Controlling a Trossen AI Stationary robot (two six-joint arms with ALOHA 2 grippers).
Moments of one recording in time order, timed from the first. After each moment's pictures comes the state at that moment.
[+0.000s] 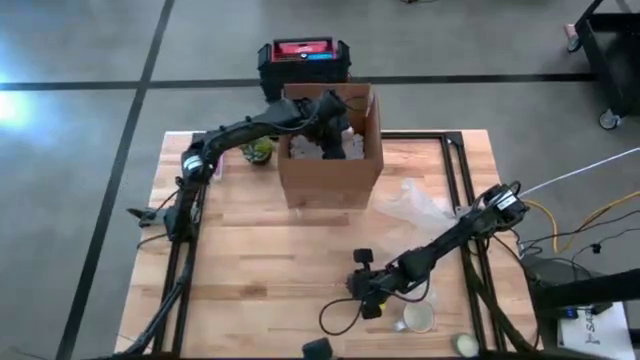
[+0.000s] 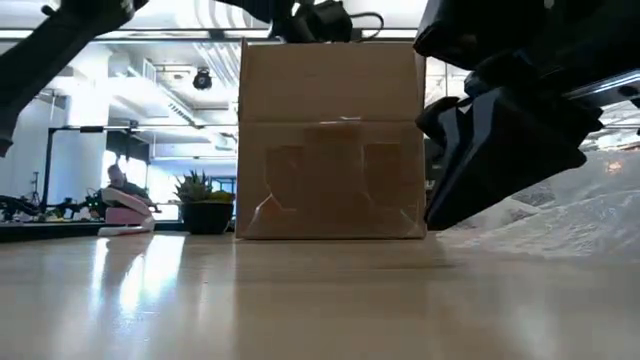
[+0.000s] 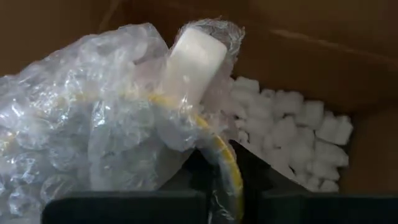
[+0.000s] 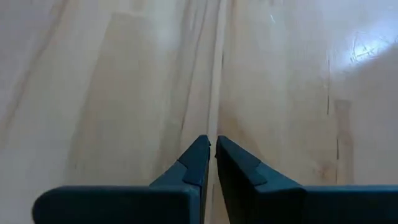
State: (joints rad) left arm 0.43 2.07 2.12 -0.98 -0.03 0.12; right arm 0.53 1.90 0.98 -0.06 0.31 0.27
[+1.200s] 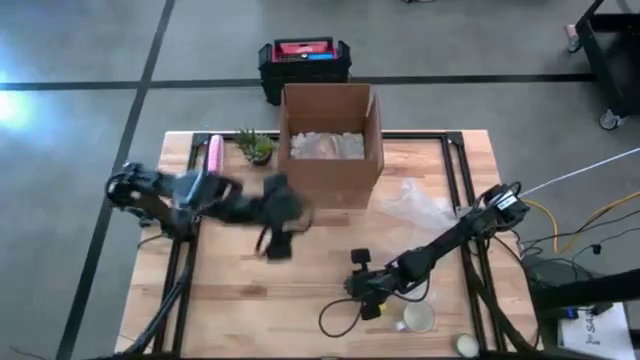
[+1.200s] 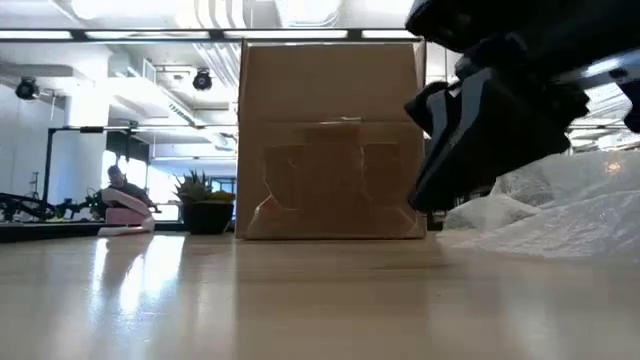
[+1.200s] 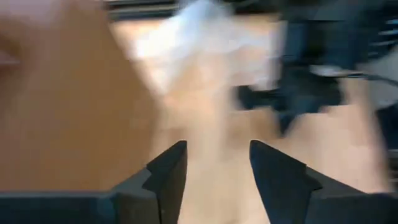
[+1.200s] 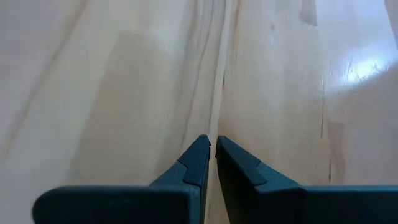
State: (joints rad) left arm -0.39 1.49 1.64 -0.89 -0.35 -0.26; right arm 0.52 1.90 1.01 -0.04 0.31 0.20
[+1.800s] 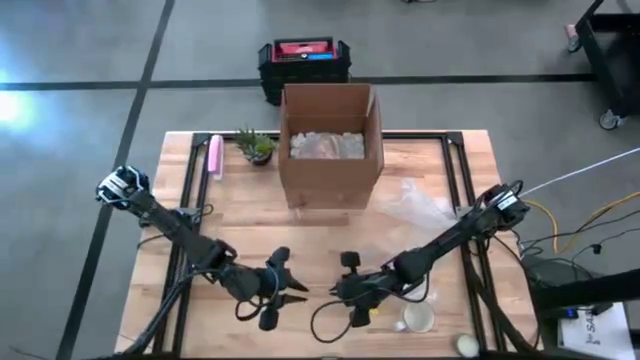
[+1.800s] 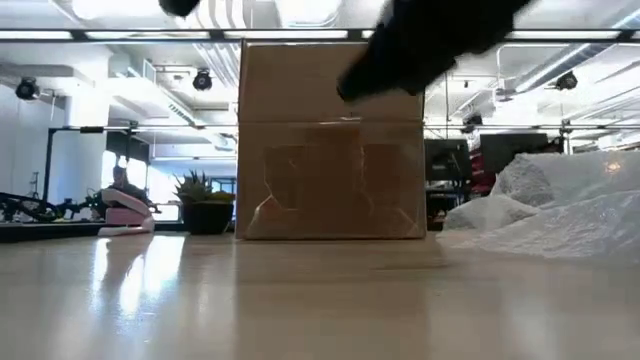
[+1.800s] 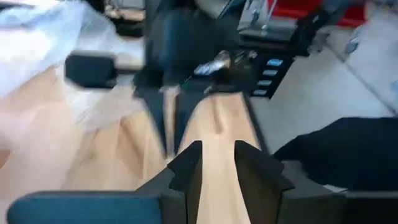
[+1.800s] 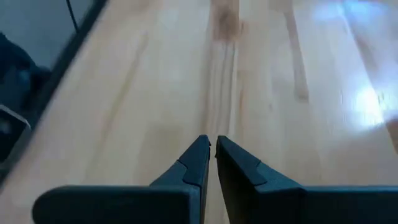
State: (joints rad) left arm -0.62 1.45 0.98 0.03 -0.39 -0.41; right arm 0.52 1.90 1.18 -0.04 0.31 0.20
